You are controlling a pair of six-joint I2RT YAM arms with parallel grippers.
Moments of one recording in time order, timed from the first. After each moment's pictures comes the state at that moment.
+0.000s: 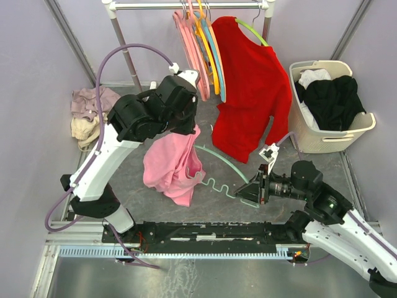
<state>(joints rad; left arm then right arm) -0.95 1.63 2.32 -1.44 -0.35 -0.51 0.79 0.50 0.70 -0.50 -0.49 0.59</state>
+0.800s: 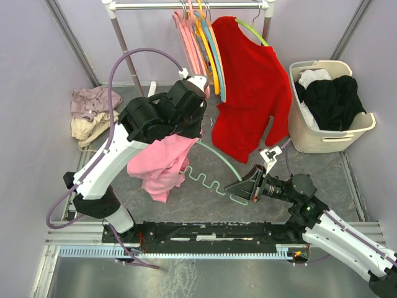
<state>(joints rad) -0.98 1.63 2.24 -1.39 -0.34 -0.51 0.79 0.45 0.29 0.31 -0.53 0.92</state>
